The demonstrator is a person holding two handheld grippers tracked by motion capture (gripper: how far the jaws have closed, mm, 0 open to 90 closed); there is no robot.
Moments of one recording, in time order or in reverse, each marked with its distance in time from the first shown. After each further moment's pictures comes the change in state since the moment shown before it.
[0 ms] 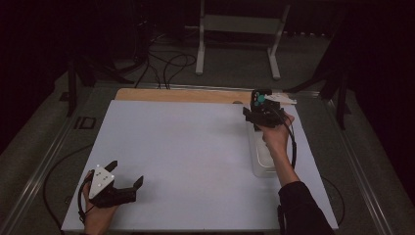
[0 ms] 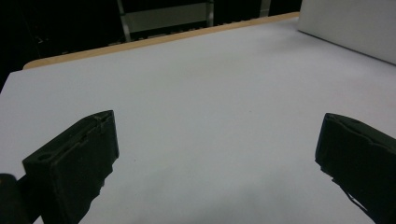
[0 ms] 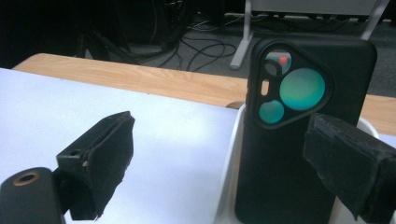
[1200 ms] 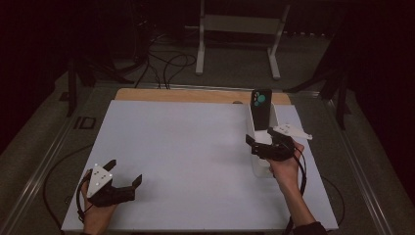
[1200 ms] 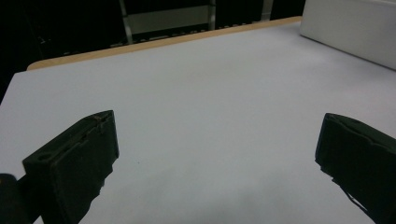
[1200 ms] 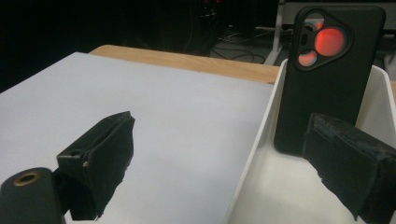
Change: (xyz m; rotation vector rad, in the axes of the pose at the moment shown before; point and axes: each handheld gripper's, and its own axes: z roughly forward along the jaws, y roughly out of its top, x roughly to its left) left arm 0.004 0.003 -0.002 -0.015 0.006 -0.017; right arm 0.029 -0.055 -0.089 -0.070 0.116 -0.056
